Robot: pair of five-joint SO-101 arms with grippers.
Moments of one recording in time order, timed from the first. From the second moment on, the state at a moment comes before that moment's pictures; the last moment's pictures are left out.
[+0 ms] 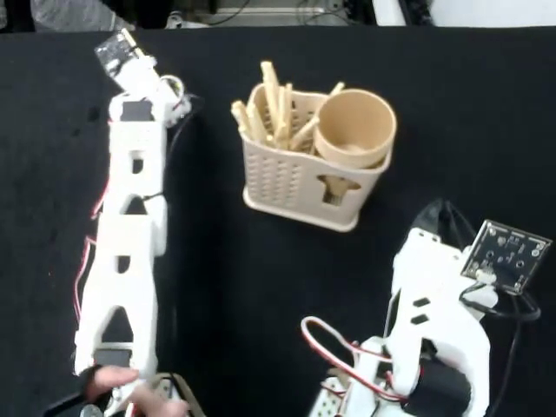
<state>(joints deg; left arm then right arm) -5.9 82.0 -91.4 64.3 32.0 20.1 -94.6 57.5 66.1 -1.5</state>
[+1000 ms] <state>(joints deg) -6.1 76.3 -92.7 94.9 28.4 20.1 -94.6 58.5 66.1 -1.5</state>
